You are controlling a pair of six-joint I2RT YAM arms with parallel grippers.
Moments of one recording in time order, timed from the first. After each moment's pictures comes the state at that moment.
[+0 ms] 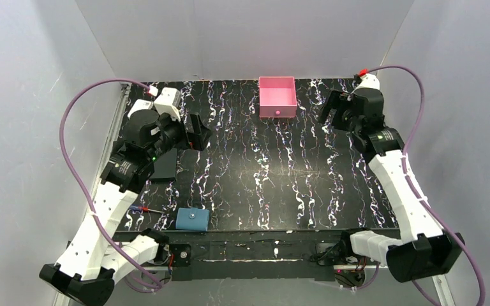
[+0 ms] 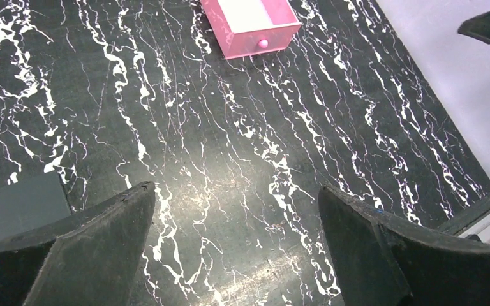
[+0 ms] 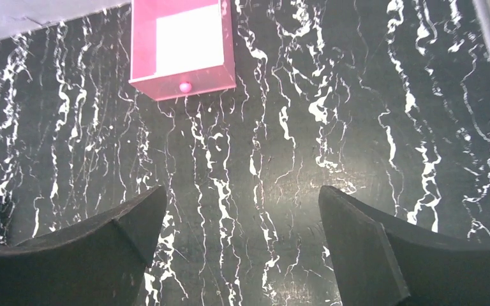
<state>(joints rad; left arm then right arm) -0.40 0.97 1.18 -0.56 0.12 -0.24 0.23 1.19 1.21 -0.50 0.12 0.35</state>
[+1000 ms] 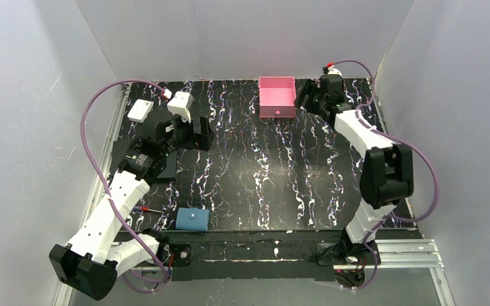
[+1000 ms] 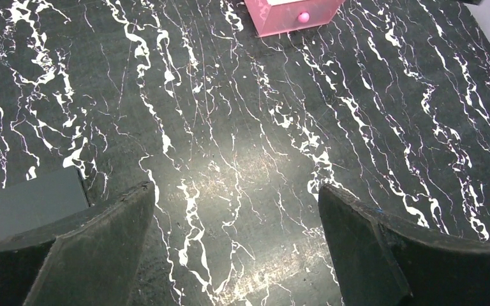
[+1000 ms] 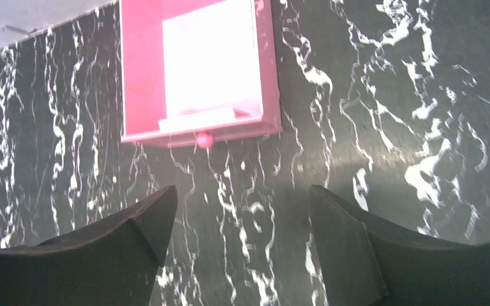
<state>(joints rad) -0.40 1.04 1.07 -0.45 0.06 -0.17 0.23 1.71 1.34 -0.18 0.01 0.45</state>
